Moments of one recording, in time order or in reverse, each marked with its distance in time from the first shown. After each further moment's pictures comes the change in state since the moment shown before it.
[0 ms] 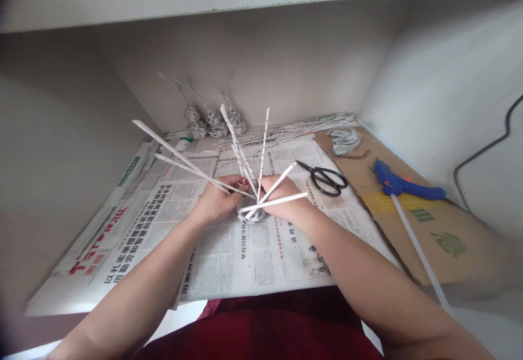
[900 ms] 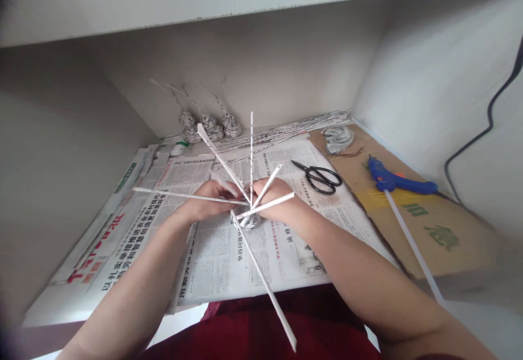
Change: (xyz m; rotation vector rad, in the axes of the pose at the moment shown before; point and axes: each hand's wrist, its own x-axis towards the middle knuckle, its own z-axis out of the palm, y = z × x) left_hand 0.003 -0.001 -0.015 -0.216 -0.293 -0.031; right_hand -0.004 -0.008 -0.005 -0.017 -0.059 -0.043
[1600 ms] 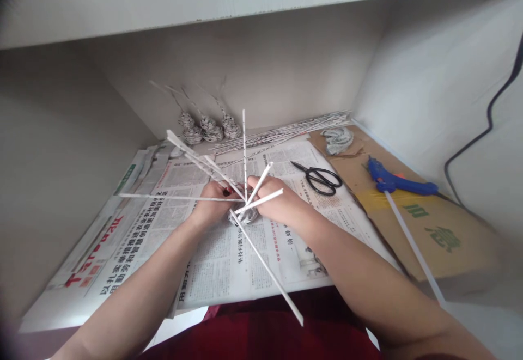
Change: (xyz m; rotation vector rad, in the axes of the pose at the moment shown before) left_hand 0.013 -0.022 0.024 0.111 0.391 -0.021; right_hand -0.002 0.006 0.003 0.132 0.106 -0.063
